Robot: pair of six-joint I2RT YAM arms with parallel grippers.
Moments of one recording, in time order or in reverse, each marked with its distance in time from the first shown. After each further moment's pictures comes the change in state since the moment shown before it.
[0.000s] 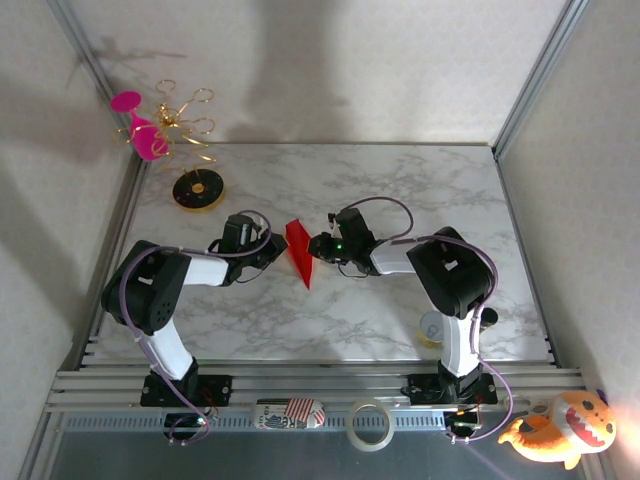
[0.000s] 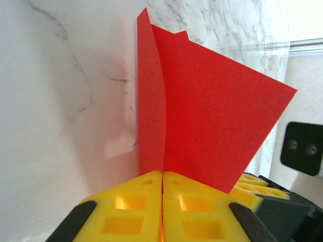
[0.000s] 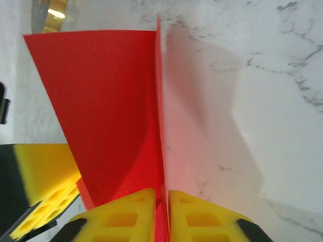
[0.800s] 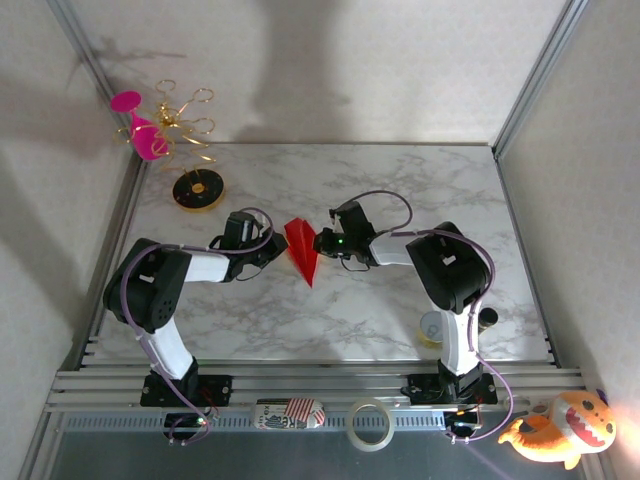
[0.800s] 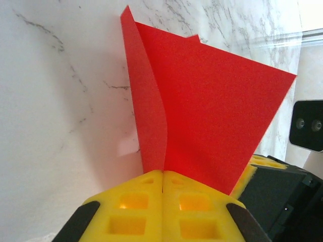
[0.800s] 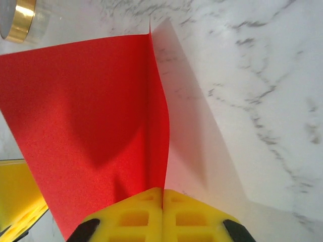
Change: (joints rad) left arm 0.005 0.011 0.037 -0.061 0.000 0.067; right arm -0.039 0.031 0.075 -0.124 0.012 -0.079
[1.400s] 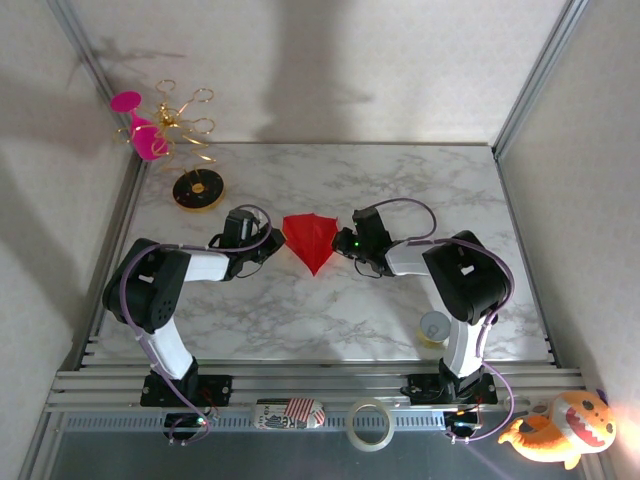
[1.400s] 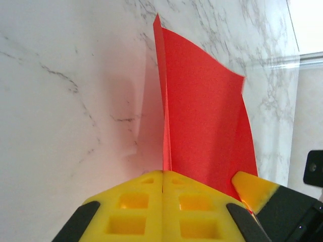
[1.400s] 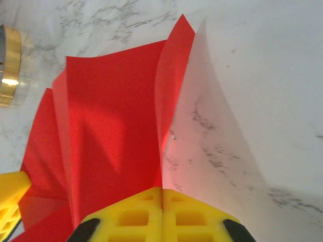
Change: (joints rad) left arm 0.005 -0.001 0.010 0.021 -0.084 -0.013; right arm -0.039 -0.126 -0.175 0.103 0.186 0.113
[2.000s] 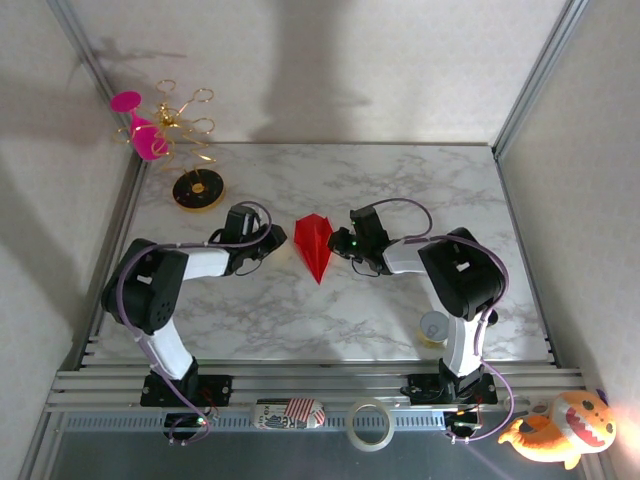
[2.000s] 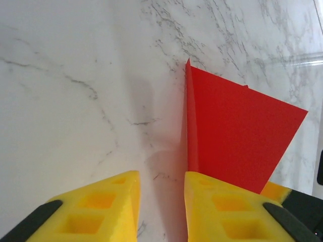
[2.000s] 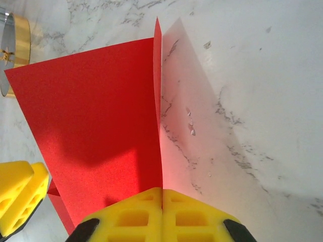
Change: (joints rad) left arm -0.006 -0.033 0.051 -0.163 -0.047 0.074; right arm 0.000 0.041 0.027 0.020 -0.084 0.015
